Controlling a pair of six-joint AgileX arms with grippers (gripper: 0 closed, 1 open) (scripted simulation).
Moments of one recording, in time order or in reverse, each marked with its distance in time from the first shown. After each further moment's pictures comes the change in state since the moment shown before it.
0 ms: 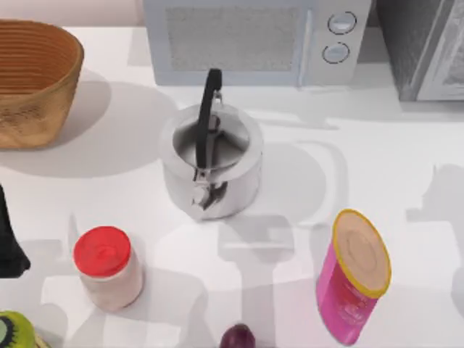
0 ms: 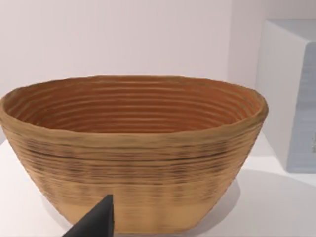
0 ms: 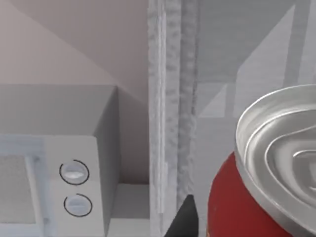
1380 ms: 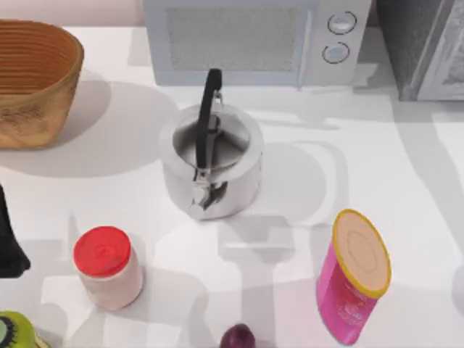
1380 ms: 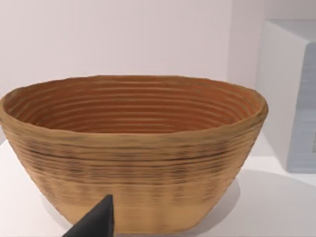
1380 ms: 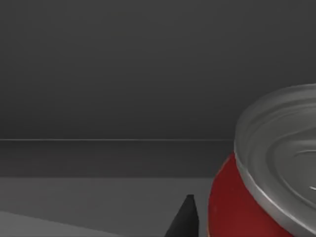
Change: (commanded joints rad) left arm 0.000 0.000 0.000 0.000 0.000 0.000; right arm 0.103 0.898 1.208 -0.291 0.139 0.014
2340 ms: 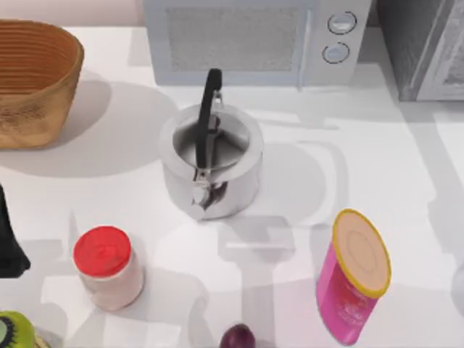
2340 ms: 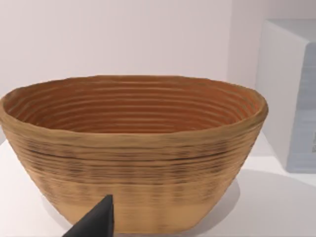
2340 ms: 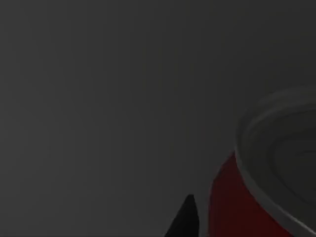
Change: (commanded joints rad) left arm 0.000 0.000 0.000 0.000 0.000 0.000; right arm -0.077 0.703 0.958 -0.242 -0.065 -0.003
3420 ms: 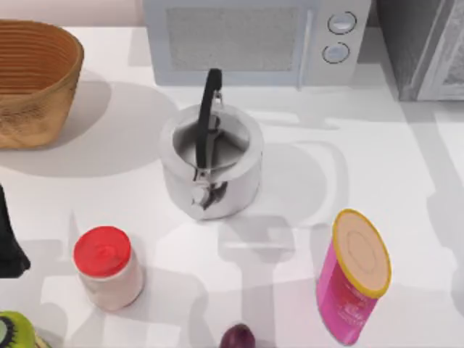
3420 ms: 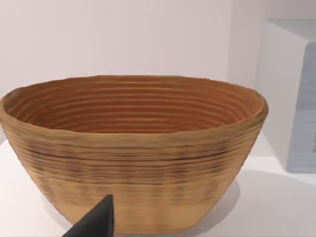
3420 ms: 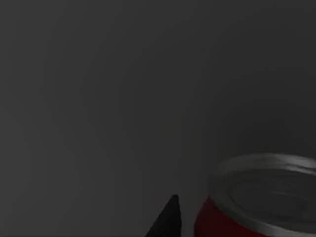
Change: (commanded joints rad) left arm 0.000 0.000 0.000 0.000 0.000 0.000; right arm -0.007 0.051 0.059 -0.018 -0.005 0.001
